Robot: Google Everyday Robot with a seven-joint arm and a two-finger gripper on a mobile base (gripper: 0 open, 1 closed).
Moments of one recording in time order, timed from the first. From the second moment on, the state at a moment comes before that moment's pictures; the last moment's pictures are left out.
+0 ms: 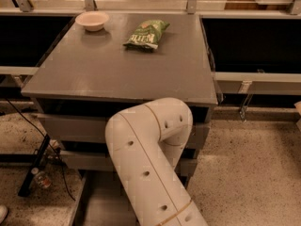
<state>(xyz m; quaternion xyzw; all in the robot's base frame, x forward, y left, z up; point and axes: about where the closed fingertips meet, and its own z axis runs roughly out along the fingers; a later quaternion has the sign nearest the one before) 0.397 -0.045 0.199 0.35 -0.93 -0.04 0.09</state>
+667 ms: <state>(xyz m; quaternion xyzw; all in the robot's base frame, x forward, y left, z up) 0.415 -0.014 0.186 0.35 -0.93 -0.08 0.08</state>
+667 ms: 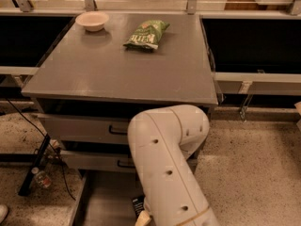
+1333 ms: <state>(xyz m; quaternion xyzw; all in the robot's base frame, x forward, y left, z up) 0.410 -0.044 0.183 0.32 -0.93 -0.13 0.07</state>
